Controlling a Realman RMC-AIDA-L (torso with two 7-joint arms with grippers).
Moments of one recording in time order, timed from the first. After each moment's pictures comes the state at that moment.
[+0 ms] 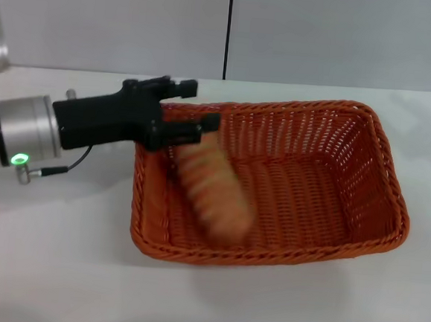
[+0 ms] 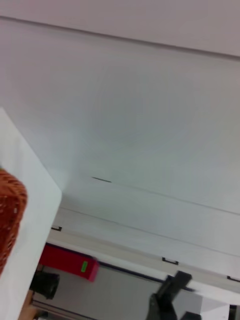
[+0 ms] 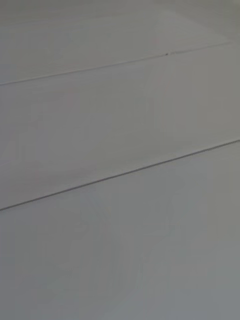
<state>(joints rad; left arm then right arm) -0.42 -2.07 1.11 0.69 1.51 1.41 -1.36 0.21 2.07 -0.90 -0.97 2.00 1.56 -1.65</state>
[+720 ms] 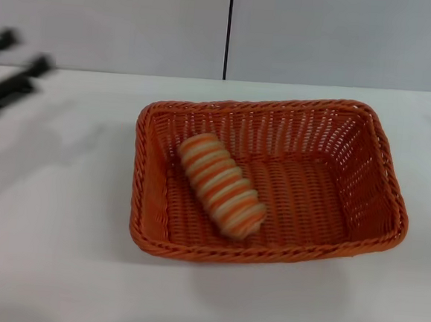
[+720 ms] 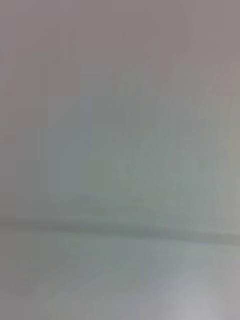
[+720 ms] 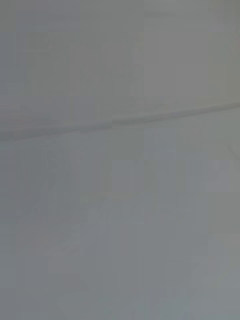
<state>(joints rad) -0.19 -2.06 0.65 0.70 1.41 1.59 -1.16 0.15 2.08 -0.68 -0.98 1.99 1.60 -1.73</state>
